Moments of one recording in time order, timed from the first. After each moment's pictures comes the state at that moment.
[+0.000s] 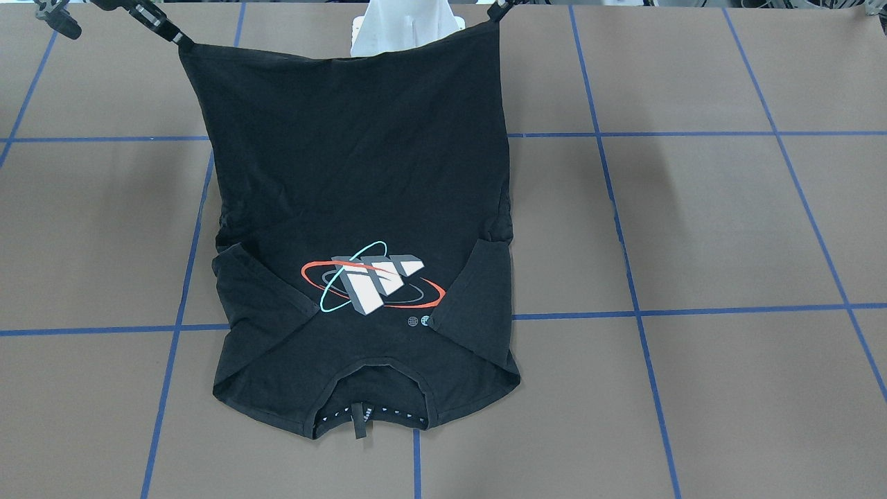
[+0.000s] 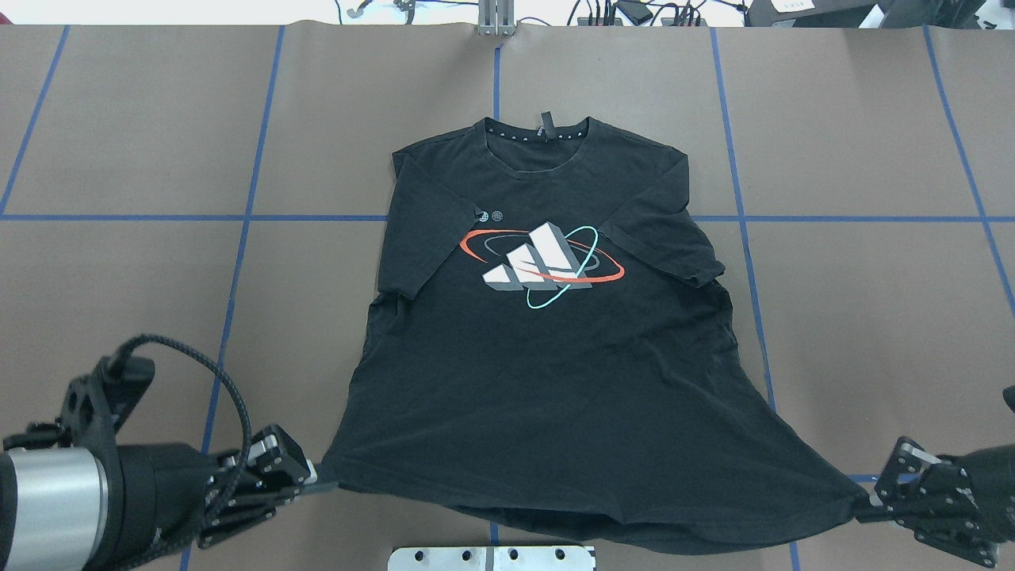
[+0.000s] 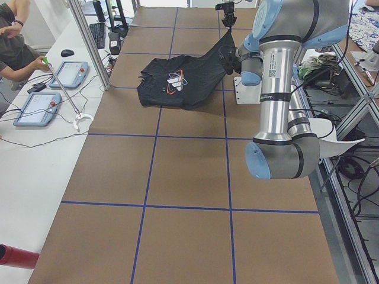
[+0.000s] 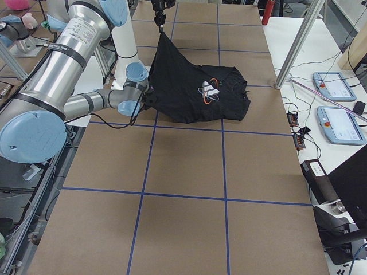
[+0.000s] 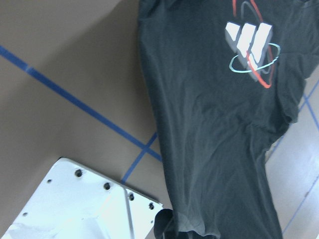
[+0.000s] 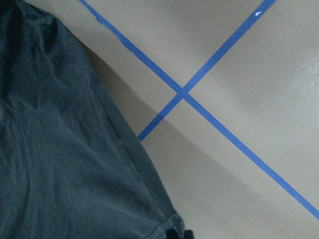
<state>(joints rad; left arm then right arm) -0.20 -1.58 -2.50 -2.06 -1.61 -2.08 0.44 -2.14 2.34 -0.64 2.05 2.28</state>
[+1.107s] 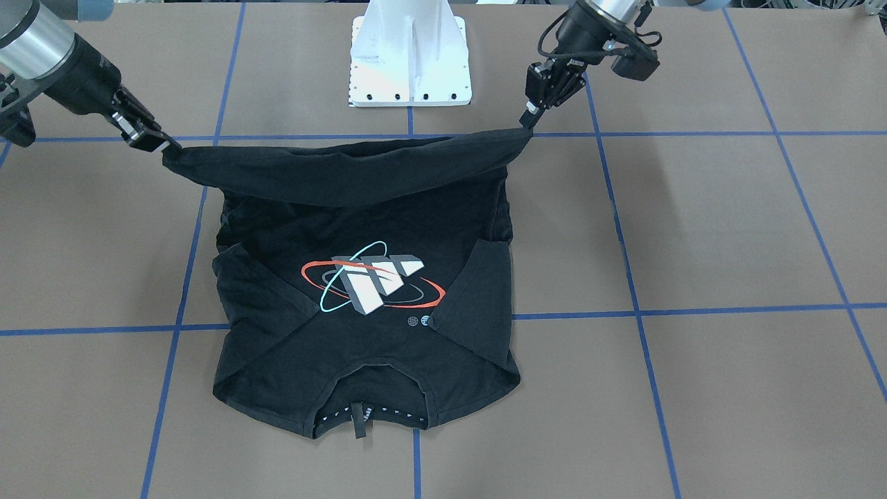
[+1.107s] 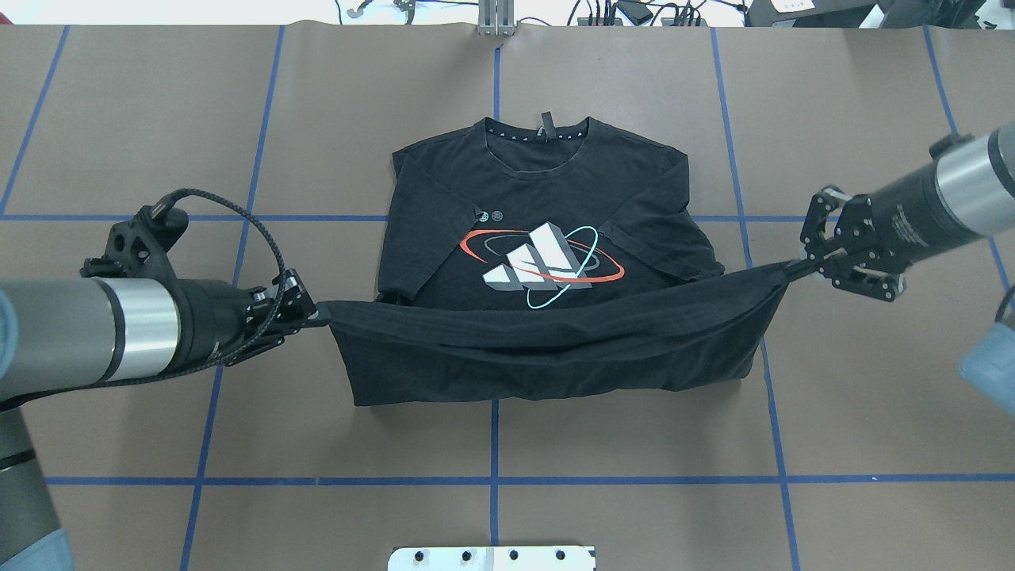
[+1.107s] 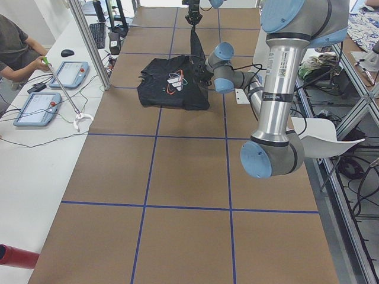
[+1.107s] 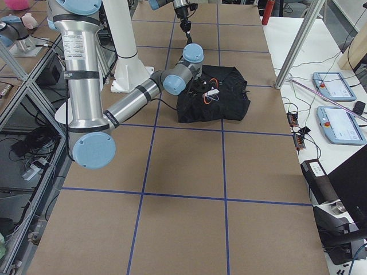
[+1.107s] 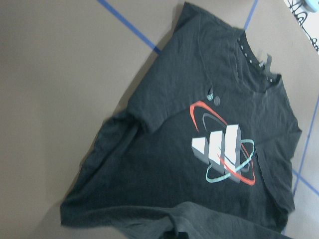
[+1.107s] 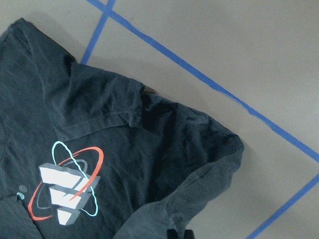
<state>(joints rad) -0.51 -1.73 -2.20 -2.07 -1.70 -1.89 0.97 -1.45 2.10 -1.39 2.36 1.94</state>
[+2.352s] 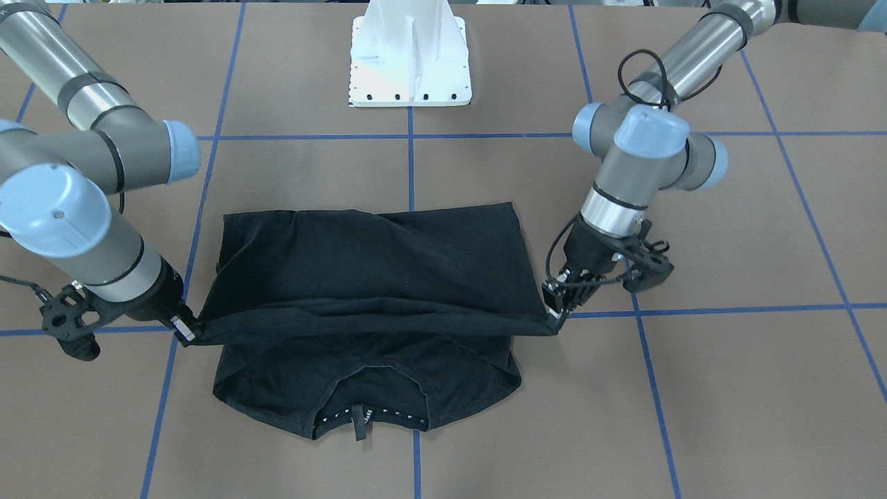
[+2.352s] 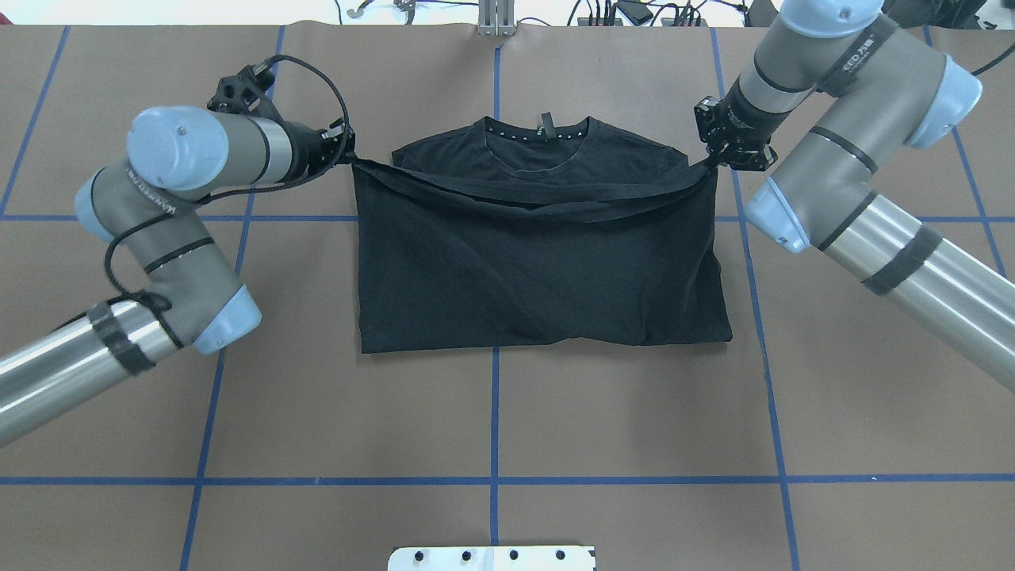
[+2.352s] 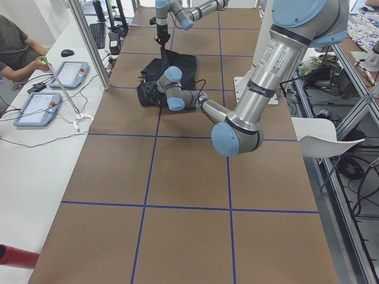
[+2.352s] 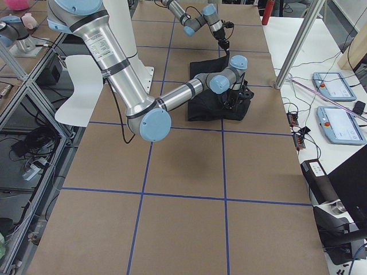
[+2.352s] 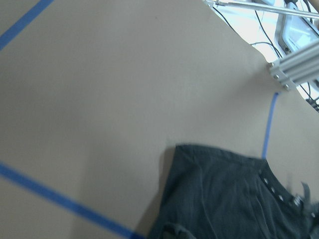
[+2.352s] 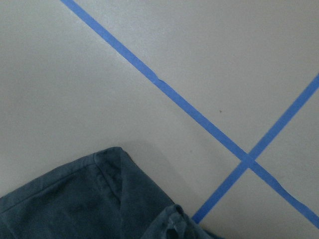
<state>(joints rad) -0.77 -2.13 -1.36 -2.41 -1.70 -1.66 0.94 -0.98 1.39 -1.39 2.11 1.68</state>
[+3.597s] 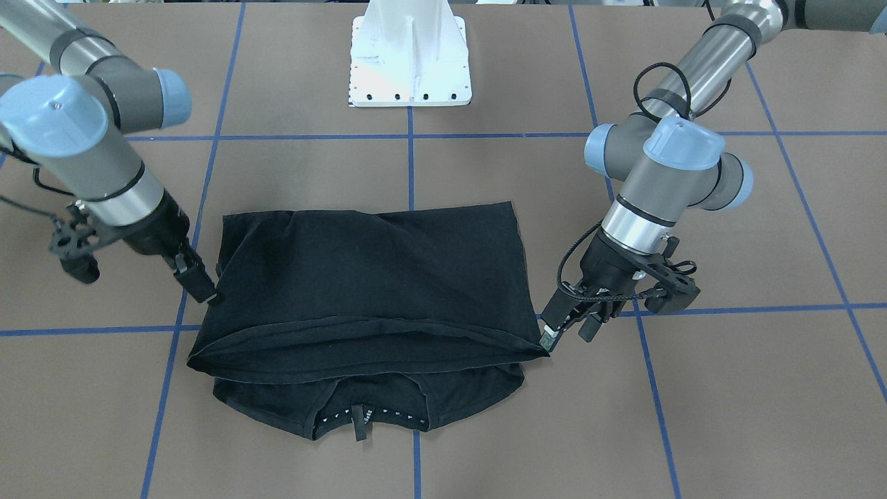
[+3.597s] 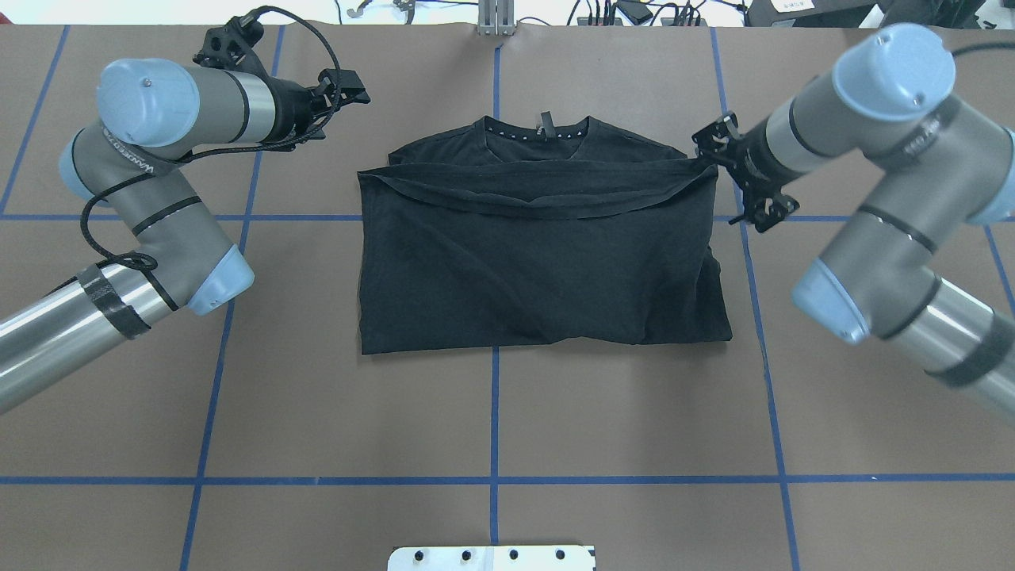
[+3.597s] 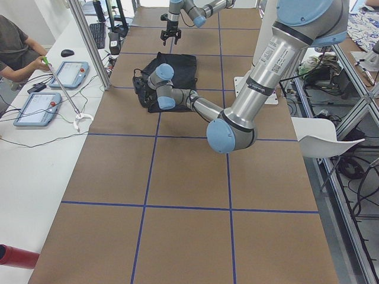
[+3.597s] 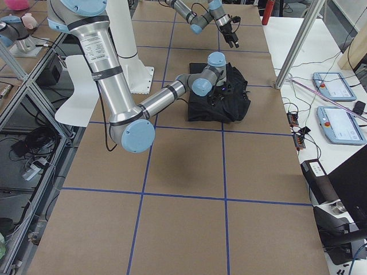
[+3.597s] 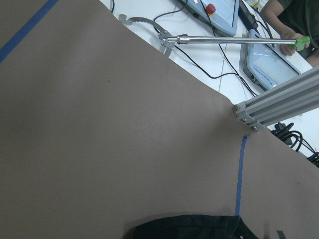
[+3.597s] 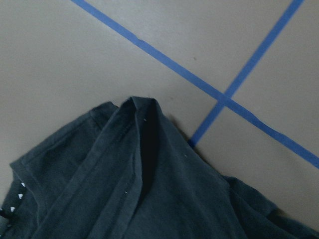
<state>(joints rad) -0.82 -2.14 -1.38 -2.47 -1.76 -1.61 0.84 -1.23 1.78 -1.28 2.02 1.99</state>
